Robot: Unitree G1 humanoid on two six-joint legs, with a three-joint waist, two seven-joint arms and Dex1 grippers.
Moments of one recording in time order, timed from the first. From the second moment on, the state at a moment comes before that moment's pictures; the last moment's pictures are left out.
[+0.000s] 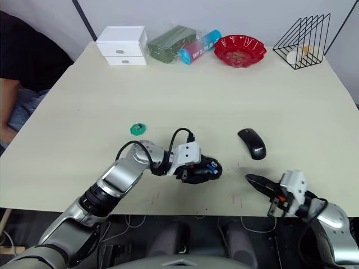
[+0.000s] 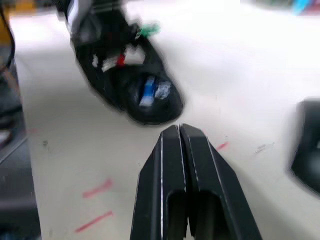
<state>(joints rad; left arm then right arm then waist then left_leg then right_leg) -0.52 0.52 -0.52 -0.16 -0.01 0.55 -1.09 0.33 -0.53 -0.19 -0.17 0.56 -0.20 1.13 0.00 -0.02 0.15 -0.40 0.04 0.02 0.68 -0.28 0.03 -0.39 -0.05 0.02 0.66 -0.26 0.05</state>
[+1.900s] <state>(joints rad) -0.45 0.59 -0.23 -0.25 -0.26 0.52 -1.11 0.30 -0.53 -0.29 0.04 0.67 -0.33 1.48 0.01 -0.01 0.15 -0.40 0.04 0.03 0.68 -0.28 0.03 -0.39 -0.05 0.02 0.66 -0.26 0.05</state>
